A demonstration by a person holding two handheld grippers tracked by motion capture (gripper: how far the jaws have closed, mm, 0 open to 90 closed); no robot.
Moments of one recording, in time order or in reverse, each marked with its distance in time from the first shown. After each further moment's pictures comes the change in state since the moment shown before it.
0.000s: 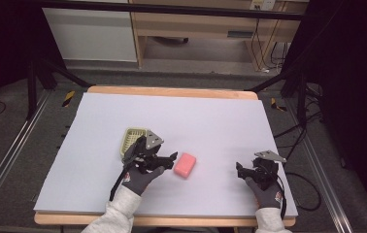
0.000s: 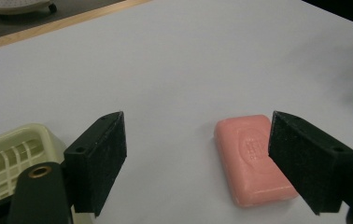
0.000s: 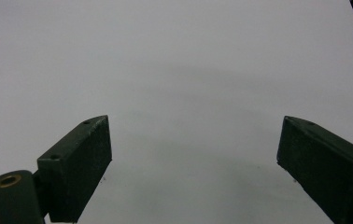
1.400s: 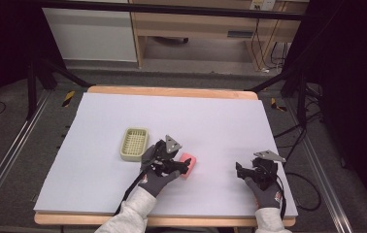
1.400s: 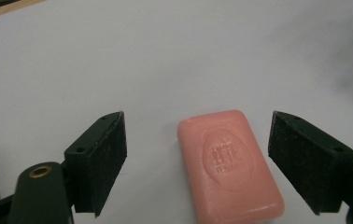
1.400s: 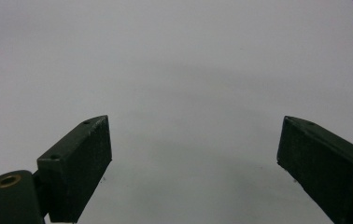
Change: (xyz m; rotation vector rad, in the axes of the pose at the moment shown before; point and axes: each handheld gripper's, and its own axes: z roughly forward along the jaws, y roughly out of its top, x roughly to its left) left arm -0.030 -0.004 0.040 0.070 -0.024 0.039; right arm 0.001 0.000 0.001 -0.002 0.002 -0.008
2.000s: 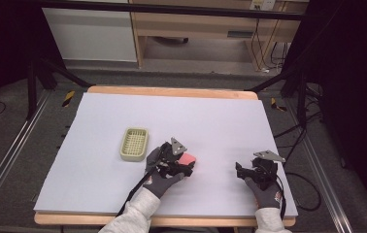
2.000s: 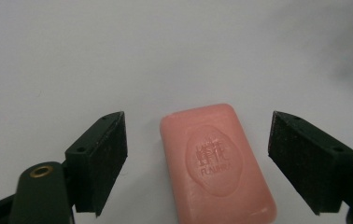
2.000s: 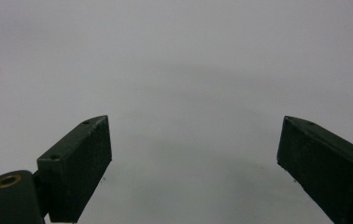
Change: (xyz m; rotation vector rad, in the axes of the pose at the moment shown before) left arm -0.010 -0.002 0.014 0.029 -0.015 0.011; right arm 0.001 0.000 0.000 0.004 -0.001 0.002
